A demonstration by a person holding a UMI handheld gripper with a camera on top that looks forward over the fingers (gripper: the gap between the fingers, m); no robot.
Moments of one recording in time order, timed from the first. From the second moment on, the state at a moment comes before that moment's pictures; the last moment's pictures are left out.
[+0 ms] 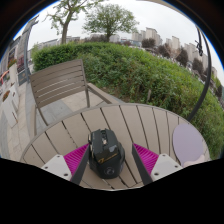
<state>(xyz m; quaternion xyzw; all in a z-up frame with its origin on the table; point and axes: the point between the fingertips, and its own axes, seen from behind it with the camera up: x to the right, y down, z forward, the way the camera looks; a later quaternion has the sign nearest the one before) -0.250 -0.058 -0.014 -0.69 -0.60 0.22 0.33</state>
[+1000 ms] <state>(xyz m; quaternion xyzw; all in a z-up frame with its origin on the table) -0.243 0.077 0.142 -0.72 -0.56 0.25 0.33</state>
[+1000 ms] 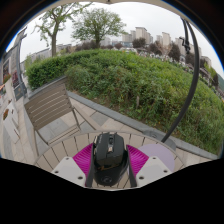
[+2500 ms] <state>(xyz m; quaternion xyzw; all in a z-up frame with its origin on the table) 0.184 -0.030 0.197 -0.74 -0.58 0.16 0.30</state>
